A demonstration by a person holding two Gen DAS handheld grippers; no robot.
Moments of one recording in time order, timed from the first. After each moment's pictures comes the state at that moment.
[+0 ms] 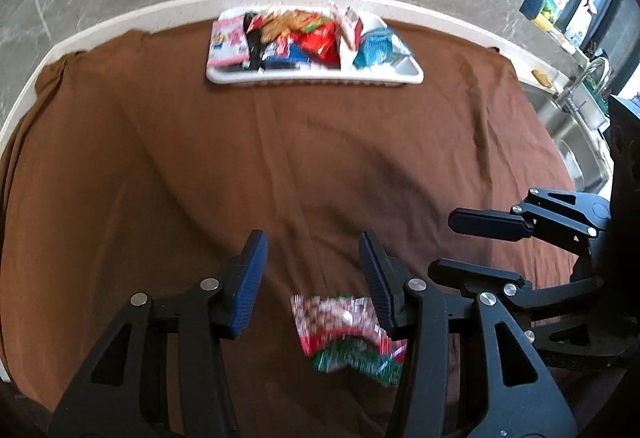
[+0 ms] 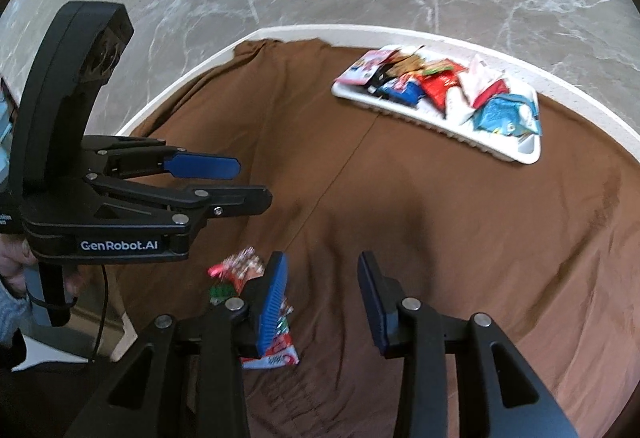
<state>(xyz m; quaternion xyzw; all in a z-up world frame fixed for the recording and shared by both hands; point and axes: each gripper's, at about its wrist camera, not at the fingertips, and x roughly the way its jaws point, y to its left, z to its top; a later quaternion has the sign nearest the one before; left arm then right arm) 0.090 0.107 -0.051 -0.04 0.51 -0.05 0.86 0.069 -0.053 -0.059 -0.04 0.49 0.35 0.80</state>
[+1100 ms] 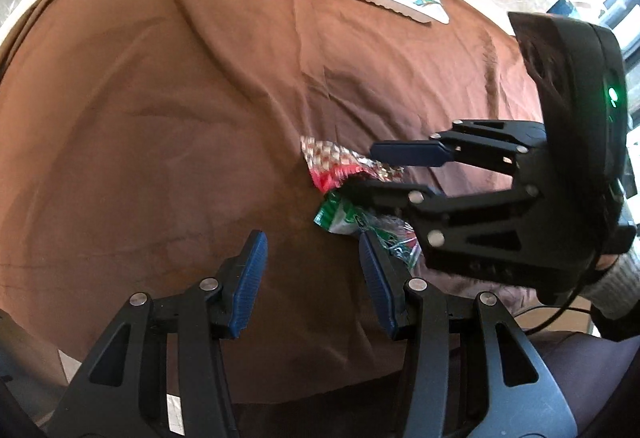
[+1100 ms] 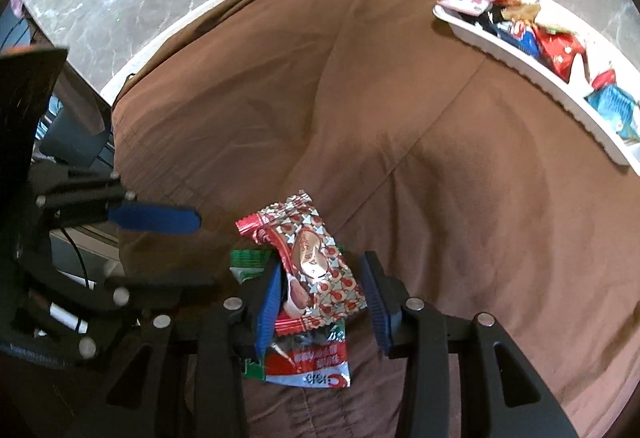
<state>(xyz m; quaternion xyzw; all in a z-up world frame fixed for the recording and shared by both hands) 0.014 0.120 -0.102 -0.14 0.57 -0.03 0.81 0.074 0.008 -0.118 -0.10 0.55 0.44 0.71</state>
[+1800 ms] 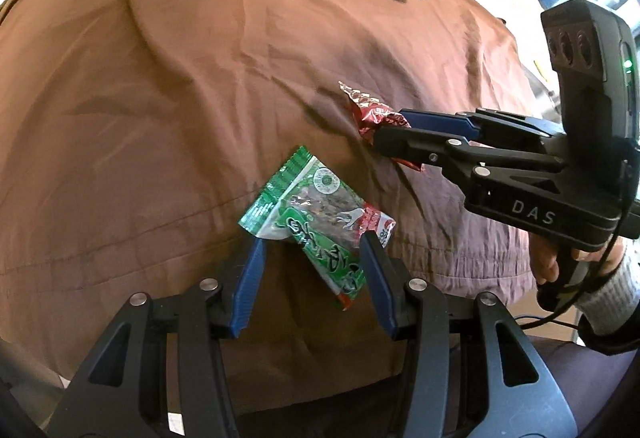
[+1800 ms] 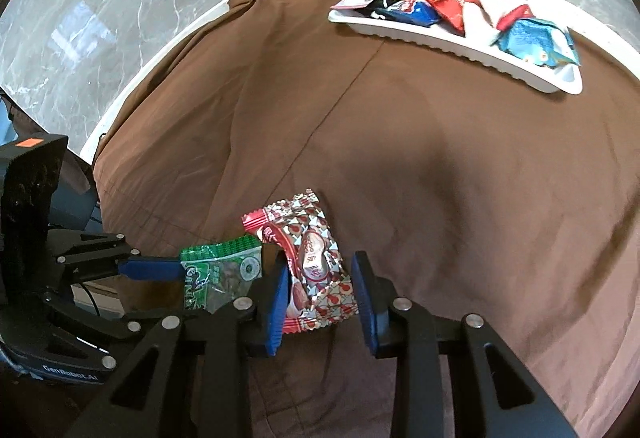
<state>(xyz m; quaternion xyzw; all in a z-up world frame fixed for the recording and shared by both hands) 0.039 0.080 -0.119 -0.14 0.59 -0.07 0.80 0.094 -0.065 -0.115 -0.02 0.56 0.37 0.74</state>
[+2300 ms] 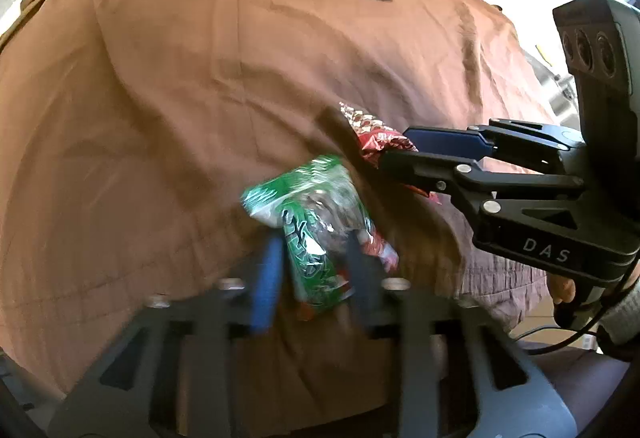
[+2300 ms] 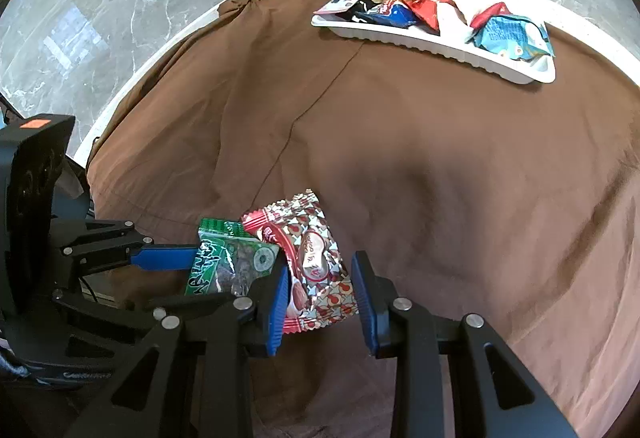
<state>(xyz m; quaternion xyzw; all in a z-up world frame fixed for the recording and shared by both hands) 0.055 0.054 -0.120 -0.09 0.57 -0.06 0.81 0.085 -0.076 -0.113 -0.02 0.55 0.35 0.76</state>
